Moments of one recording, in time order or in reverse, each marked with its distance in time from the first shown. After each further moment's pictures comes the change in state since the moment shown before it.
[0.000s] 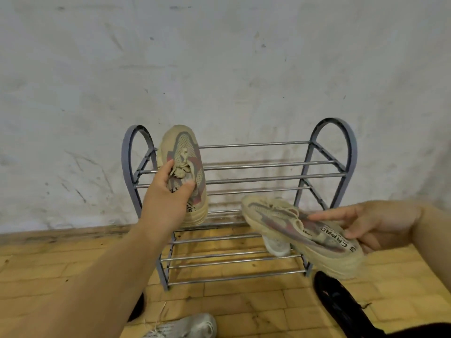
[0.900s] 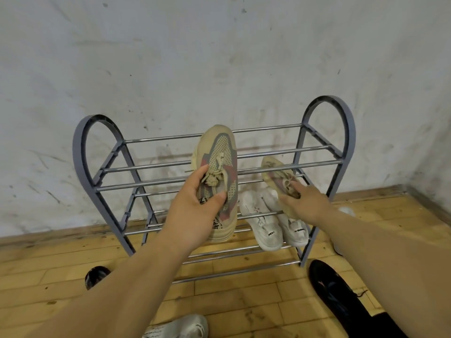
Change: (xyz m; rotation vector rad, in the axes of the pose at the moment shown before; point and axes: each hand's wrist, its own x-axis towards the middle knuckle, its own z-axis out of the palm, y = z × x) left_hand 0.001 -0.018 0.088 0.110 -0.265 0.017; right_hand 0.141 0.032 -0.040 -0.855 0.991 0.148
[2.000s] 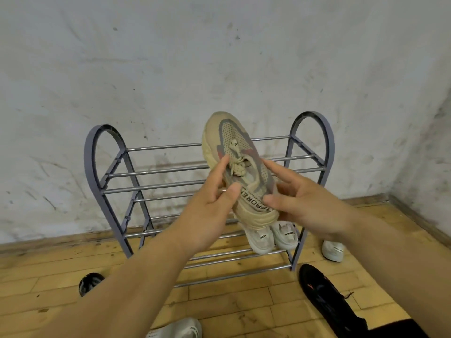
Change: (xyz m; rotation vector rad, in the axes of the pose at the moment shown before) left_hand -0.035 0.048 0.001 -0.060 -0.252 0.173; right_hand -0.161 -0.083 -0.084 0.911 -0.324 -0.414
